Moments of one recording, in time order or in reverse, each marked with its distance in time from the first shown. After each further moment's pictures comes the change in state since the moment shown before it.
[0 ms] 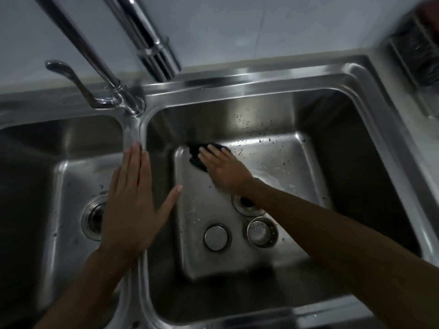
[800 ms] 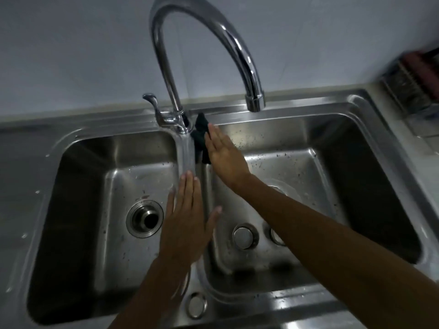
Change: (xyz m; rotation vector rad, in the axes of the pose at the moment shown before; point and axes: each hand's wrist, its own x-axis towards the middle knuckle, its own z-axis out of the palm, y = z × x) left_hand -0.051 -0.004 -0.015 -0.015 -0.092 0.050; right_hand 0.031 -0.116 -0.147 0.067 0.235 0.191
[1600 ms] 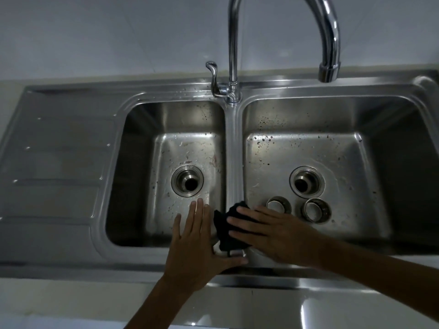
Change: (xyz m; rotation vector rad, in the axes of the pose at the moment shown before) left_hand -0.132 -0.032 -0.006 0.094 -0.264 -0.030; right_hand -0.190 -0.036 -0.013 -0.008 -0.157 -0.727
